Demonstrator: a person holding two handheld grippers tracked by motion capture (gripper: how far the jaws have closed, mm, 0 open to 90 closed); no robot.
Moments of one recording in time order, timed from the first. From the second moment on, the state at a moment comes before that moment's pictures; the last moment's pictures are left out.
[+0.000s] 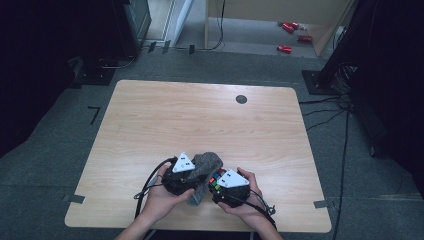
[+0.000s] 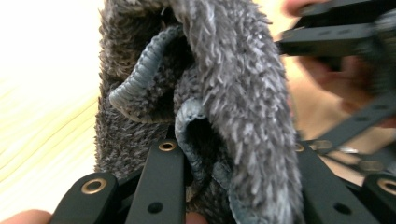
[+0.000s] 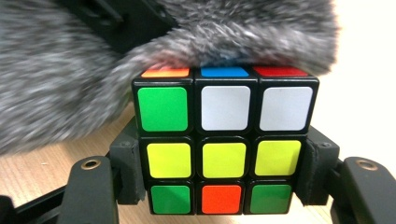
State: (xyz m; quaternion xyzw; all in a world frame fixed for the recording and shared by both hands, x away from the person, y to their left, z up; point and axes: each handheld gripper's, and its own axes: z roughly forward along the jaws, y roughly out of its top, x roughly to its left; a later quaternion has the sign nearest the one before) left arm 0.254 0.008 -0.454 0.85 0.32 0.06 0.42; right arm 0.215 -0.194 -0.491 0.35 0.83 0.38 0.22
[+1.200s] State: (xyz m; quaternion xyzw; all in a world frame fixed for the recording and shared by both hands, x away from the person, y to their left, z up) left arm 0.242 -0.003 -0.440 0.86 0.28 0.06 0.43; right arm 0.216 -0.195 -0.490 0.34 0.83 0.39 0.22
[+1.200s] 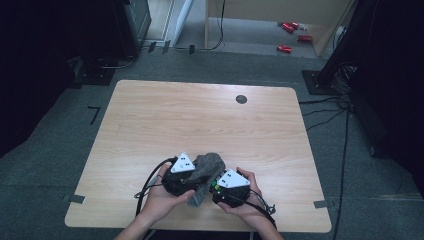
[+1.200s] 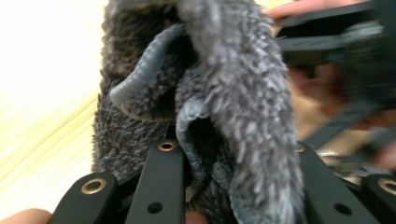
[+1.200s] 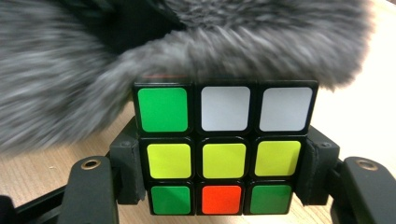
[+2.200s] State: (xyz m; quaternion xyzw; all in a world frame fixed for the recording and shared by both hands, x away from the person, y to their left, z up) left arm 0.236 0.000 -0.441 0.86 0.27 0.10 0.43; right arm 0.214 -0.196 -0.485 0.34 0.82 0.40 0.24
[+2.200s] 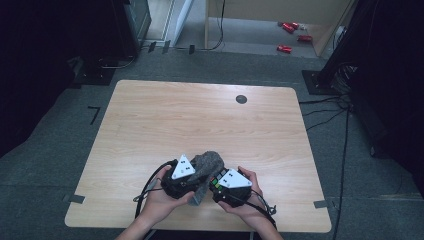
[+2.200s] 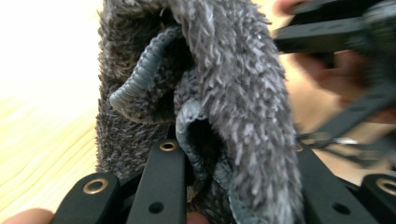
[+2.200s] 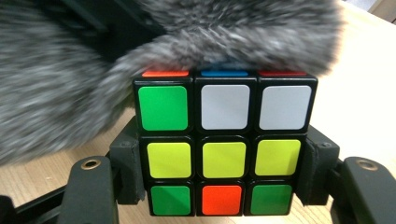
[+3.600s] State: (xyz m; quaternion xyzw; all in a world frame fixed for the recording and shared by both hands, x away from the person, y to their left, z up) left arm 0.237 0.003 -0.441 0.85 0.27 0.10 0.44; right arm 0.209 -0.182 -0.488 0.32 0.83 0.39 0.23
